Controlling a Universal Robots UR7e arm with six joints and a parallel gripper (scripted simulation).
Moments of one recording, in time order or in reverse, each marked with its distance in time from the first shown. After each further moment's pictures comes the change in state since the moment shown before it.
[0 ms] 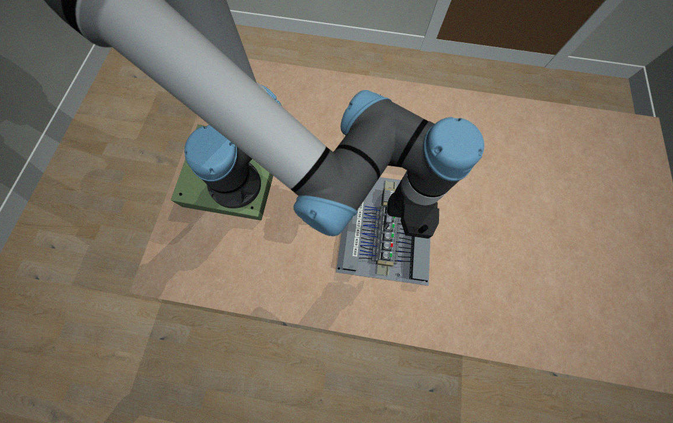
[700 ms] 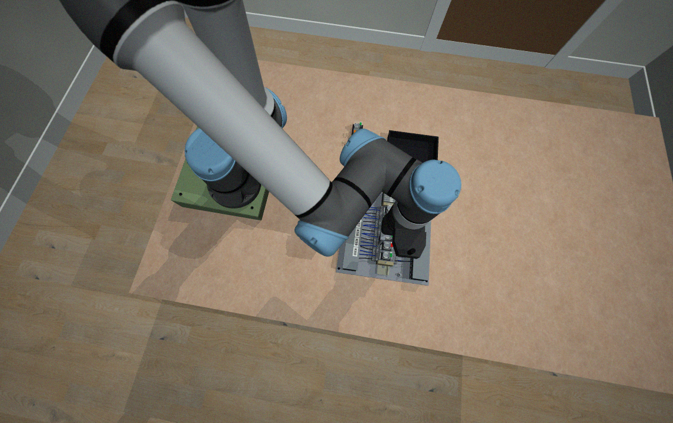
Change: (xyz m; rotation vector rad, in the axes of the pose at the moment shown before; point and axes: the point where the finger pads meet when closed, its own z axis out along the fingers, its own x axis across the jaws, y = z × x) arm 0.000 -0.026 0.067 -0.001 0.001 0.000
